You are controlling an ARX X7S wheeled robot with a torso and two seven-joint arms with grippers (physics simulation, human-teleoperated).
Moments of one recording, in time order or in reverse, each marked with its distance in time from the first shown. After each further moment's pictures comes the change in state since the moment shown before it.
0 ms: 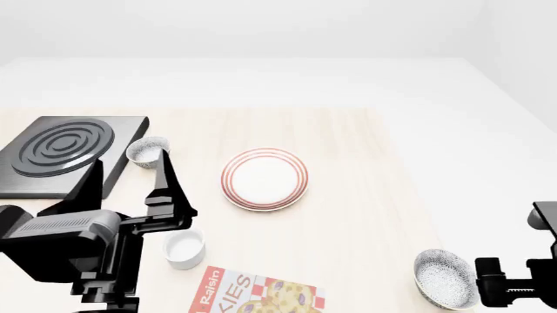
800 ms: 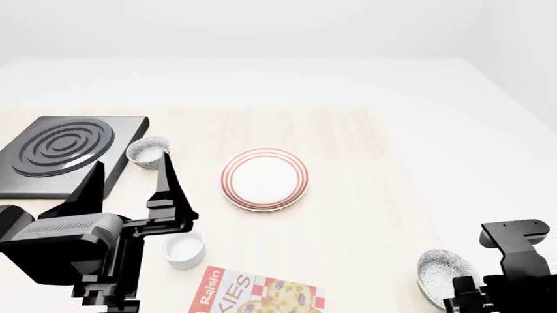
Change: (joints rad) left arm 0.010 -0.018 0.016 -0.001 -0.003 0.013 -0.013; right arm 0.085 -0.141 -0.233 0.125 -0.258 -0.017 -0.239
